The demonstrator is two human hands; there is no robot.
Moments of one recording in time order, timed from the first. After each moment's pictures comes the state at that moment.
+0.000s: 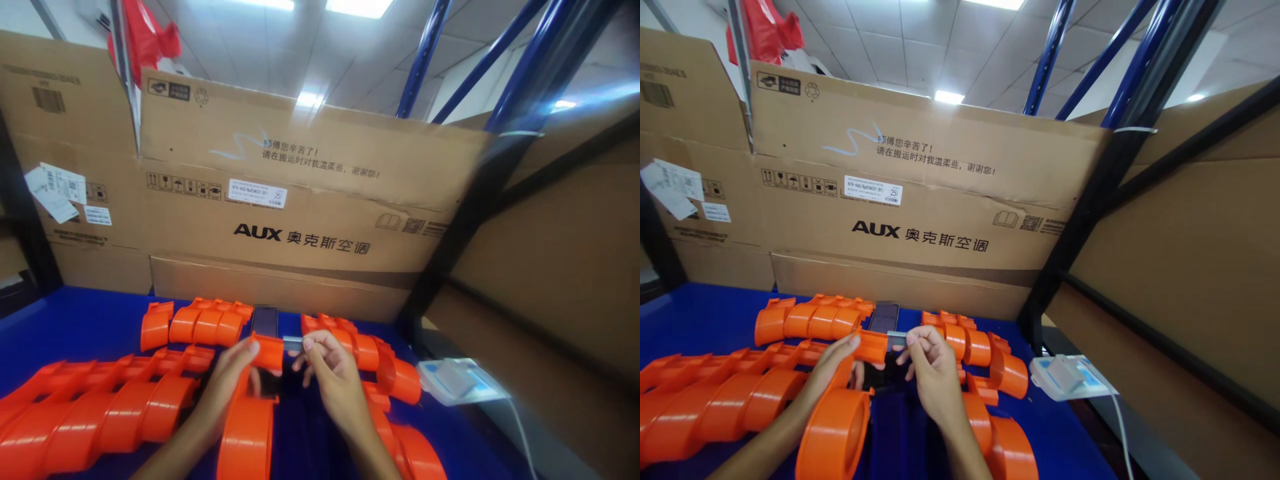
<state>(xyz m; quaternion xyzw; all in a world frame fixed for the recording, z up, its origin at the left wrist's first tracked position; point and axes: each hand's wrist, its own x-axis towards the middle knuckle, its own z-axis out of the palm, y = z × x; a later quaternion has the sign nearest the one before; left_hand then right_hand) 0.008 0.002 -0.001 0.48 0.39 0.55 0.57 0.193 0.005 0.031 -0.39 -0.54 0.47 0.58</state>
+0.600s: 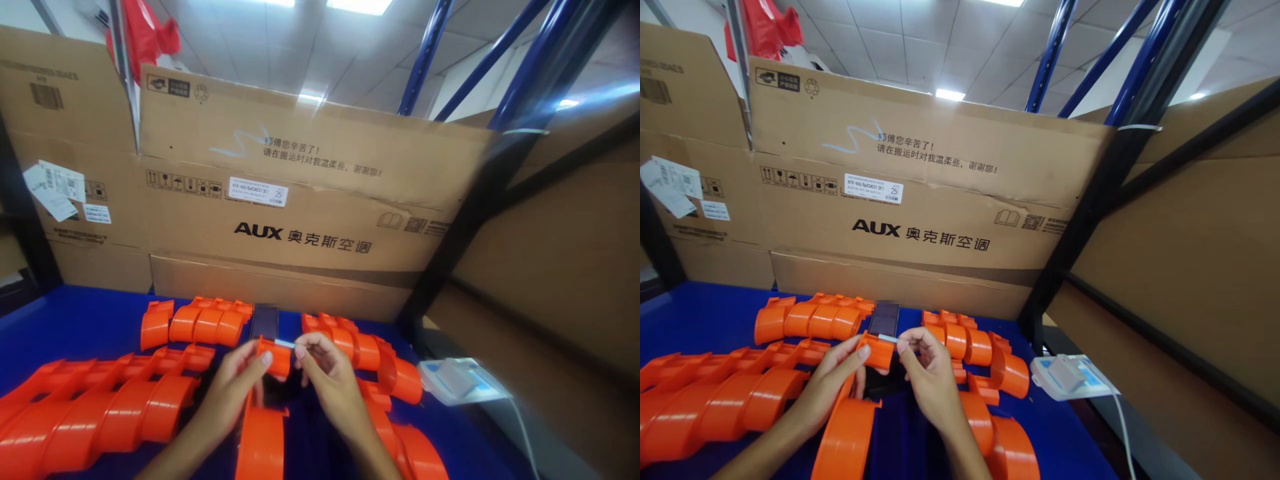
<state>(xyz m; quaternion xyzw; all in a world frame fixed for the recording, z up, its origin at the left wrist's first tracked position) 0.013 -0.006 0.009 0.52 0.35 0.53 0.57 0.193 0.001 0.032 -0.41 -0.58 0.44 0.55</state>
